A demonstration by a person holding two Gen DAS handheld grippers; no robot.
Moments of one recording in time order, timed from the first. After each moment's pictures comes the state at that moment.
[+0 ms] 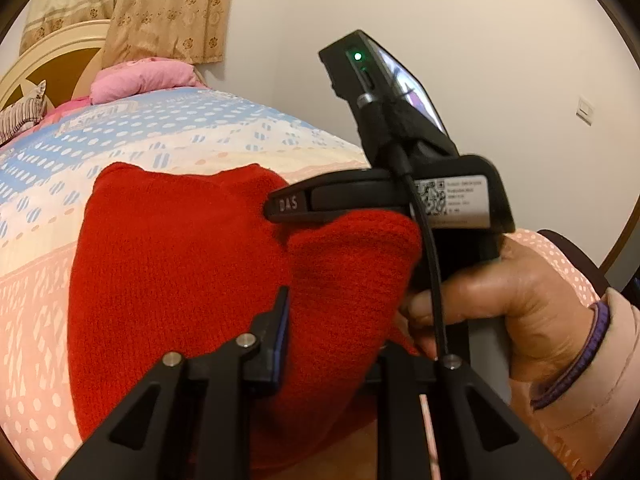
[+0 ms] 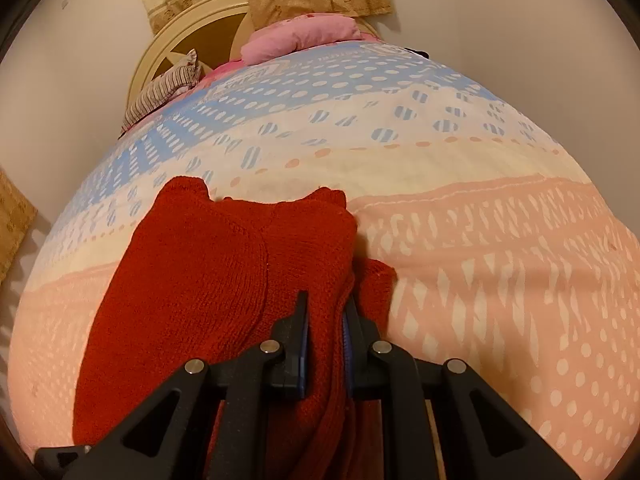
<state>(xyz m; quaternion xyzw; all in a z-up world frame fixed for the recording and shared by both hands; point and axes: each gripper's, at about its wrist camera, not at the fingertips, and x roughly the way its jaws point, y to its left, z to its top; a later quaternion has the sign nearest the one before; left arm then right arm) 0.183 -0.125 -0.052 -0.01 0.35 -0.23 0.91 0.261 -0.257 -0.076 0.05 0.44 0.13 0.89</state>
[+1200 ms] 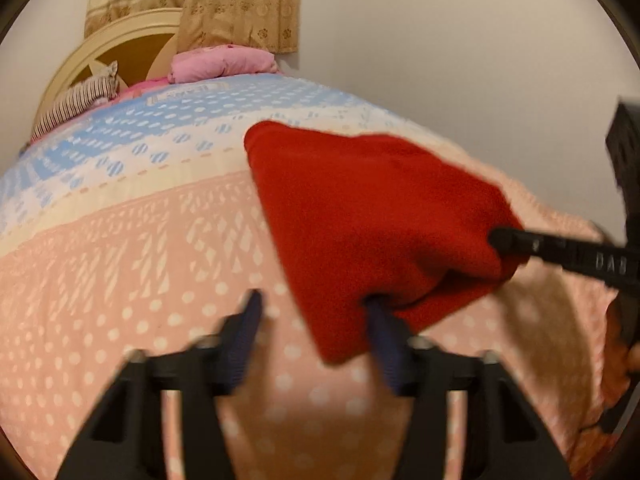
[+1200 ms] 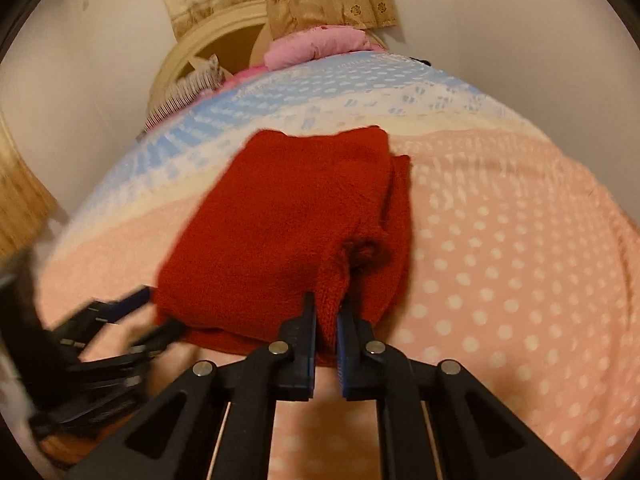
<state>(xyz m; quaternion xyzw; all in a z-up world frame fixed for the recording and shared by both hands) 0.131 -0.032 -0.067 -0.02 0.37 -0.12 0.92 0.095 -0.251 -0.048 0.08 0.42 0.15 0.89</state>
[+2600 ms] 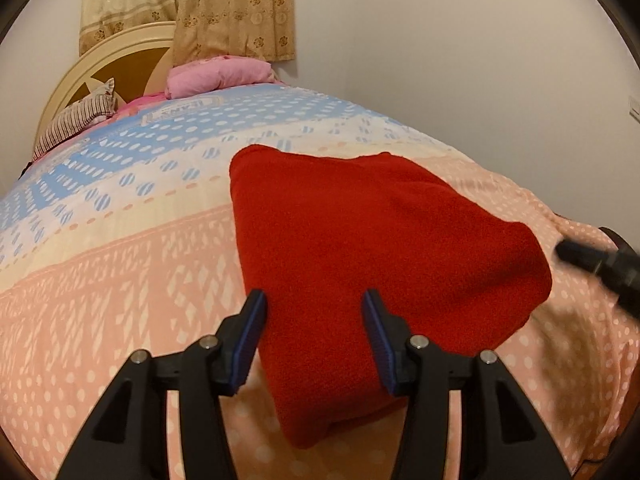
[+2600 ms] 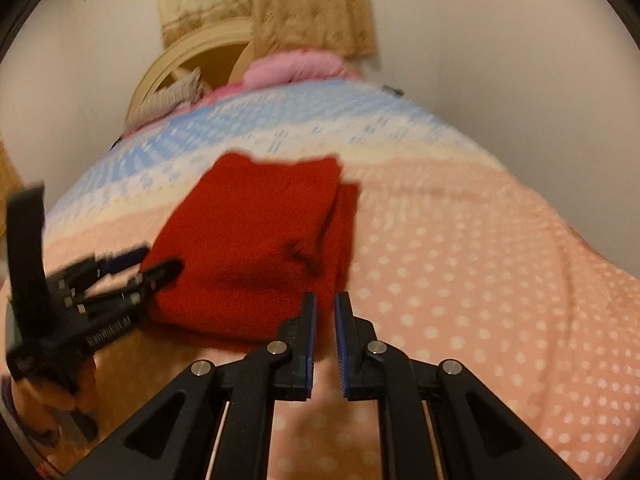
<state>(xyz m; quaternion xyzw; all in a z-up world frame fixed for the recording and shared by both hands) 0.158 -0.058 -0.059 0.02 0.36 -0.10 0.93 0.065 -0.267 -0.023 0.02 0.37 0.07 0.93</state>
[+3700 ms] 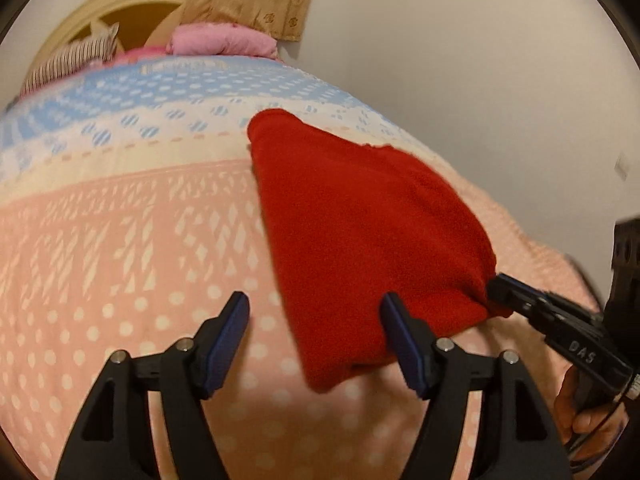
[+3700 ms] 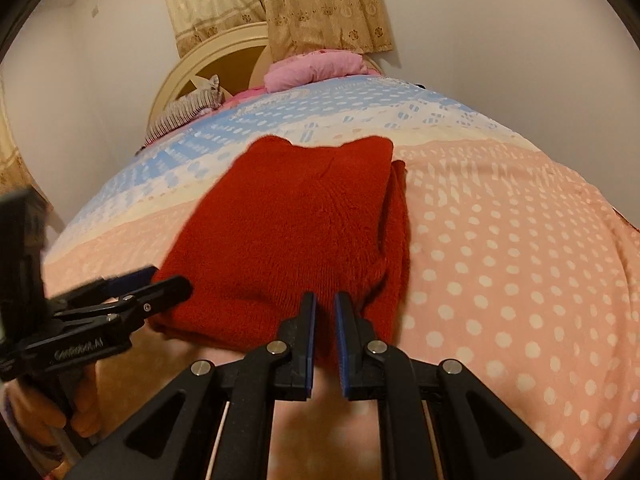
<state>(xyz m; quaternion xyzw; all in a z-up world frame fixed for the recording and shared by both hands) 0.147 -0.009 -0.067 -0.10 0.39 -0.14 0.90 0.071 -0.241 -0.057 0.07 0.37 0.13 0.92</state>
